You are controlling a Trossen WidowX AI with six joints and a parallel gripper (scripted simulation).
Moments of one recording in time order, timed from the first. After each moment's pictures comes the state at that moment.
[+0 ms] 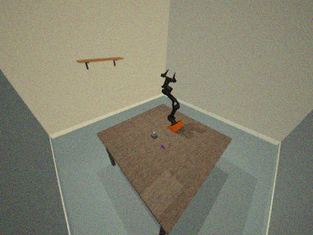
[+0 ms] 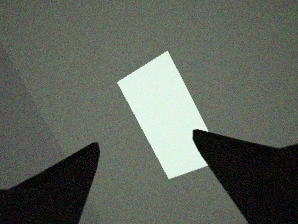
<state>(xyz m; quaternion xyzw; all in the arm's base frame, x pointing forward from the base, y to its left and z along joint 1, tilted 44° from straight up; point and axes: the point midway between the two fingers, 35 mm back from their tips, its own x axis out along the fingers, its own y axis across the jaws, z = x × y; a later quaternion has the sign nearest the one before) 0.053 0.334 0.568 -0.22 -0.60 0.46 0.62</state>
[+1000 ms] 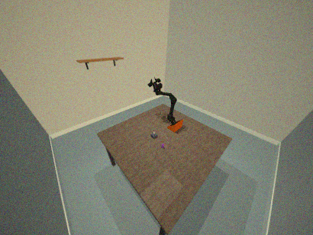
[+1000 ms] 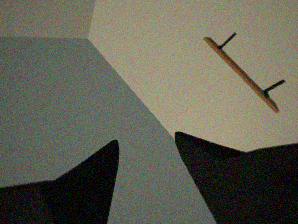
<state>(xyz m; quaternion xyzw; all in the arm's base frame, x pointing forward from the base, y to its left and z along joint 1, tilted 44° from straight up) -0.059 -0.009 0.698 0.15 -0.82 0.17 0.53</state>
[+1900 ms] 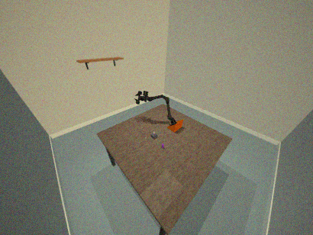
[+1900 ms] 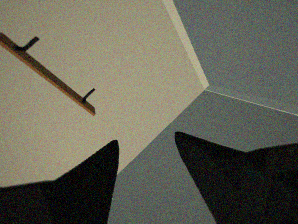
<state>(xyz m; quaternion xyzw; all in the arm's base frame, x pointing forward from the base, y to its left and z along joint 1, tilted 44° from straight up) 0.152 -0.273 0.609 0.51 -0.64 -0.13 0.56</state>
